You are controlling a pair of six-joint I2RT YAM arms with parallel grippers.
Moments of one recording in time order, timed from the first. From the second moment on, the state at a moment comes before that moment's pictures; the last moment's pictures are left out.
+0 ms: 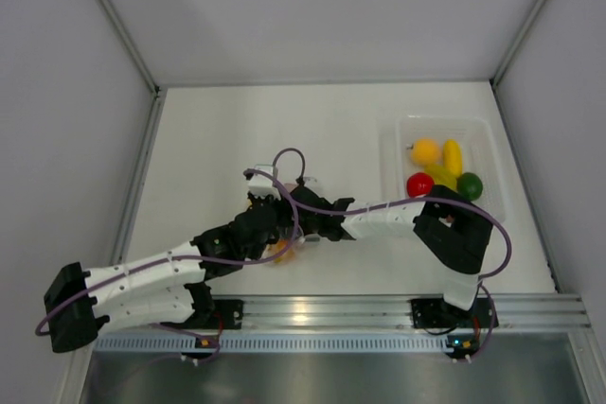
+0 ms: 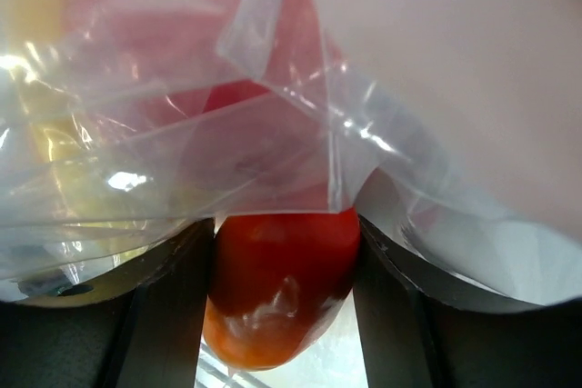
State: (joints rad) left arm -1.07 0.95 0.57 0.07 -0.68 -0.53; right arm 1.10 1.83 1.07 -0.12 0.11 1.02
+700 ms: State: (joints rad) left arm -1.11 0.91 0.56 0.16 -0.61 -0.56; right arm 1.14 1.67 0.98 -0.16 0.24 0.98
